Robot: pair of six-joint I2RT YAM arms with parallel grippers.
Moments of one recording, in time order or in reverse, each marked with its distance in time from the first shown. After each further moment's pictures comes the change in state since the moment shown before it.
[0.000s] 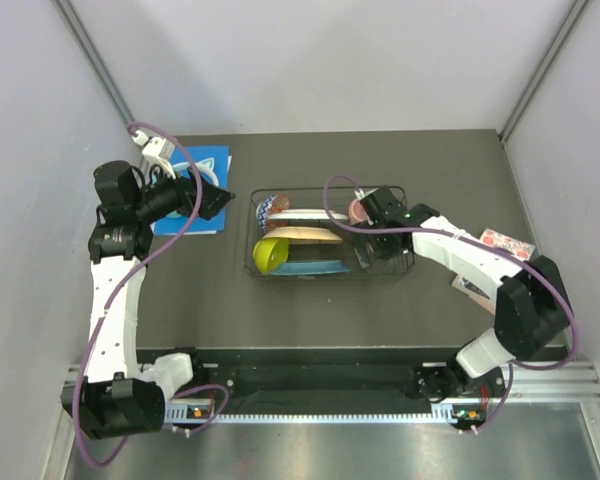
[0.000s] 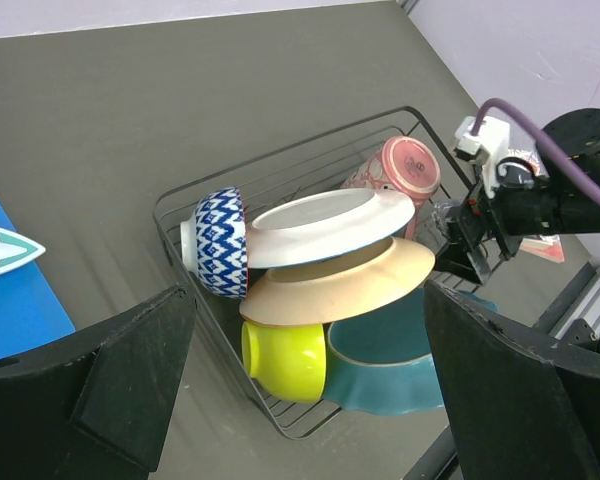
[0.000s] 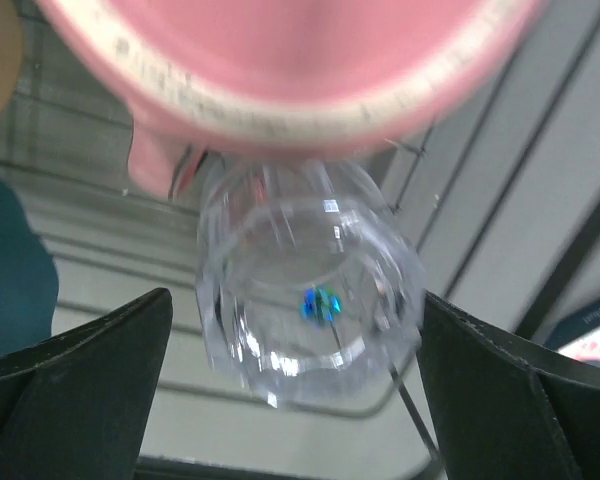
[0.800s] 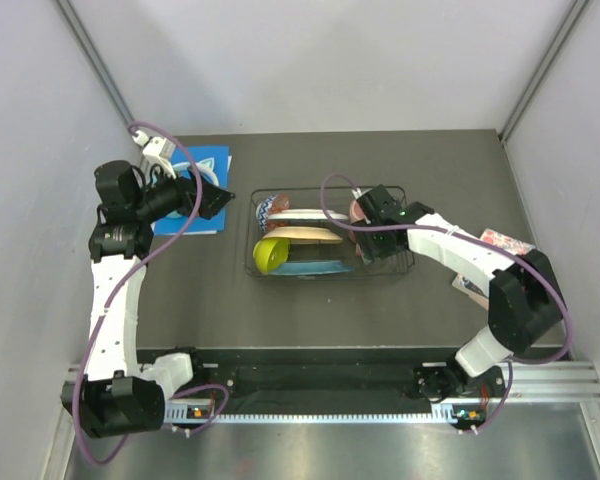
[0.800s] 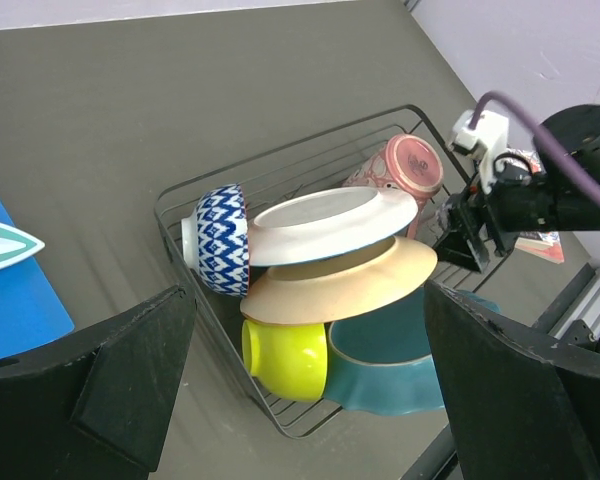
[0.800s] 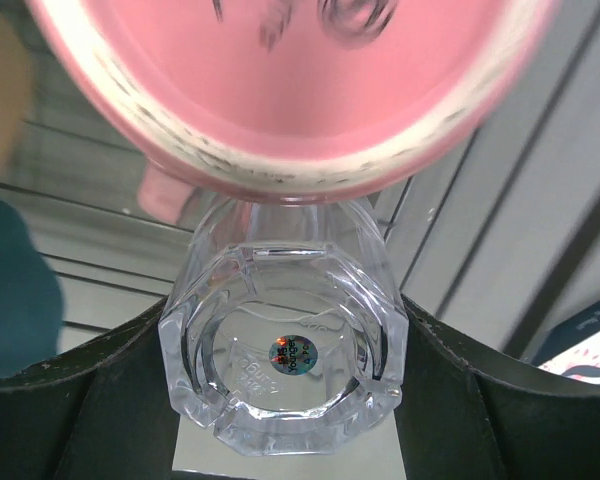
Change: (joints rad) left arm 0.000 0.009 0.000 -0.003 -0.004 -0.003; right arm 0.001 0.019 0.037 0.000 0.018 0.003
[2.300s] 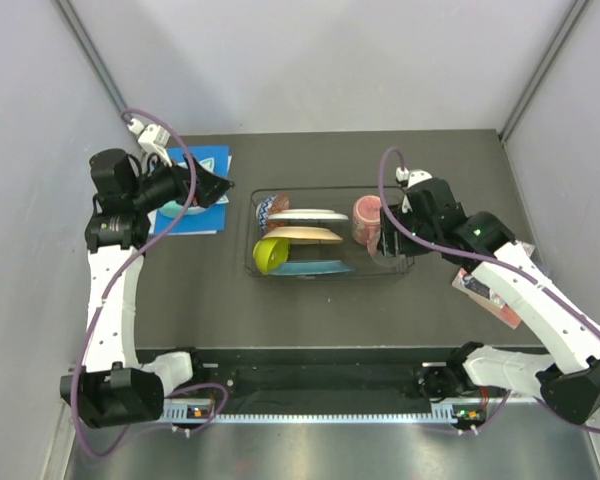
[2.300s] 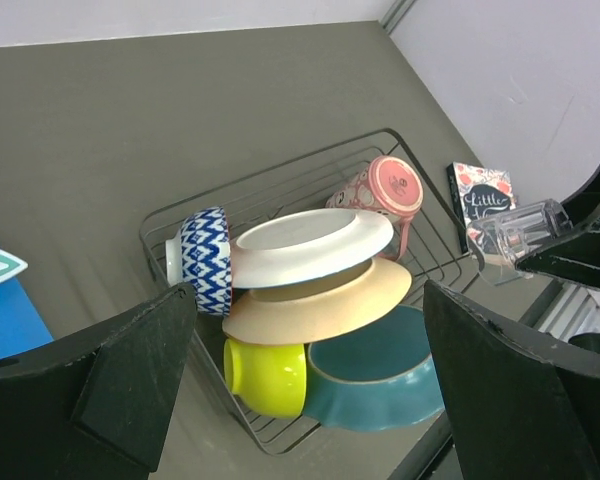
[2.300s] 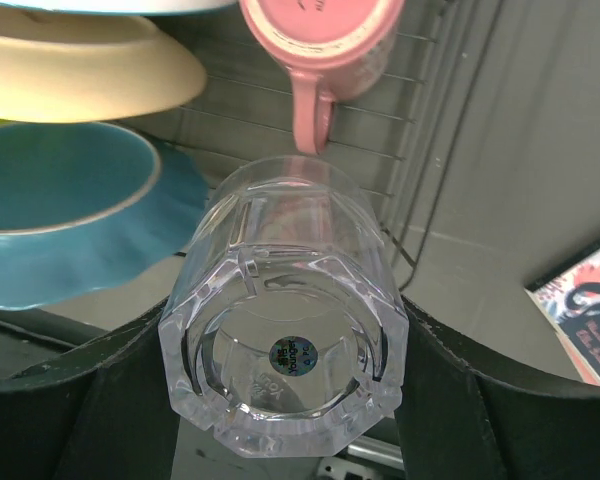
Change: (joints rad) left arm 0.000 0.056 0.088 0.000 0.024 -0.074; right arm 0.000 -0.421 0.071 -0.203 -0.103 0.153
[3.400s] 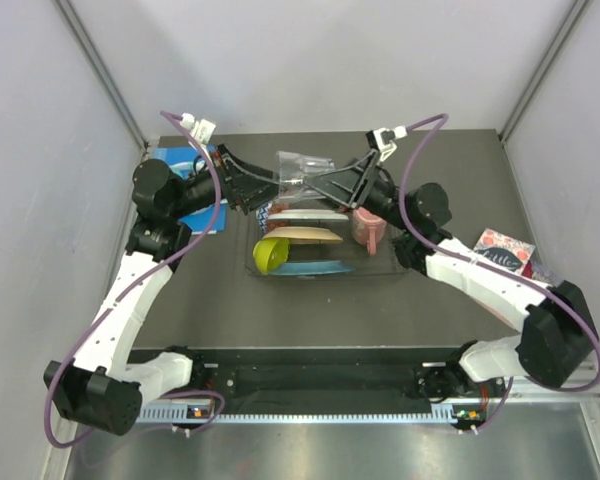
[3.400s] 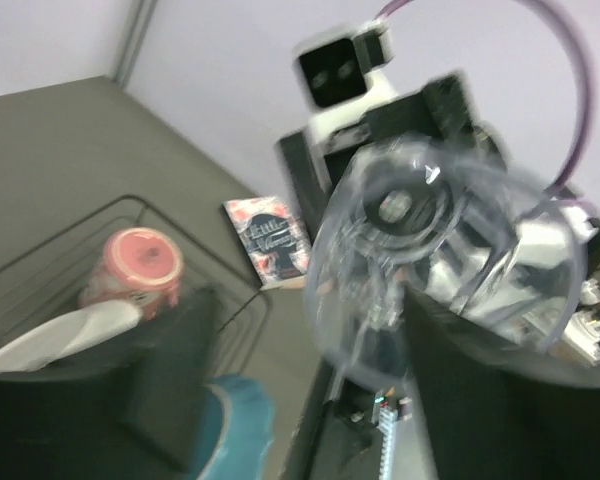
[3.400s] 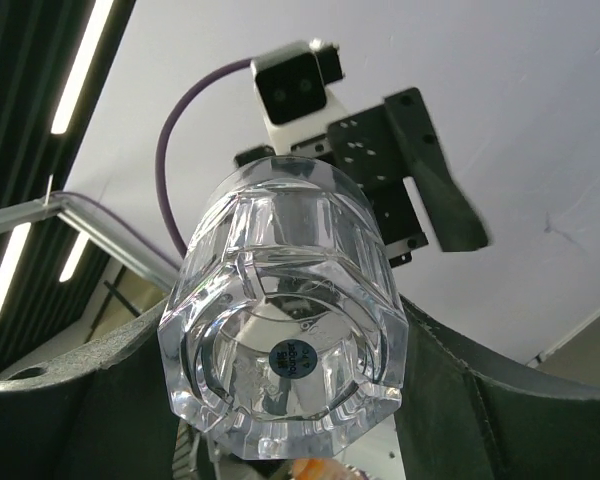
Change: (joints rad) left arm -0.381 -0.026 -0.135 0.634 0.043 -0.507; right arm 0.084 0.240 -0.260 1.890 -0.642 1.048
